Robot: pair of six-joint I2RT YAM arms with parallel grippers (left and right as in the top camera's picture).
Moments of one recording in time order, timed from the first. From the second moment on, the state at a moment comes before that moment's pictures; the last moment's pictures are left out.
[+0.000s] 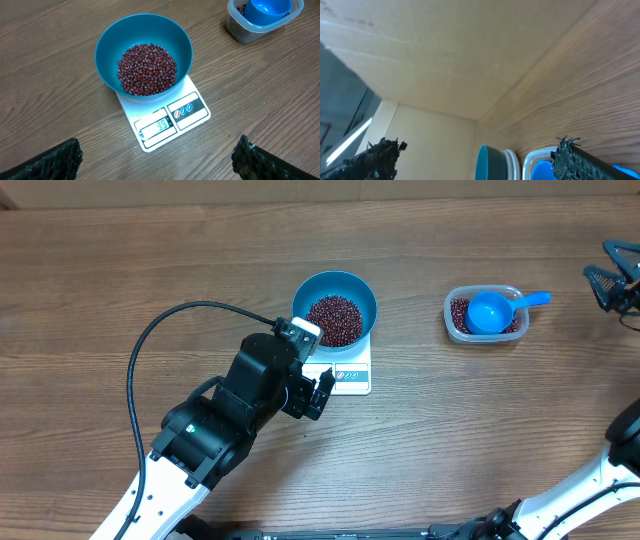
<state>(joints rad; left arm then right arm) -0.63 1.10 1.05 -0.68 -0.09 -0.10 -0.75 2.11 1.51 0.04 -1.45 0.72</state>
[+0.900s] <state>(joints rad) -0.63 1.10 1.05 -0.66 -0.09 -0.10 -0.64 2.11 1.51 -0.48 -0.99 0.12</state>
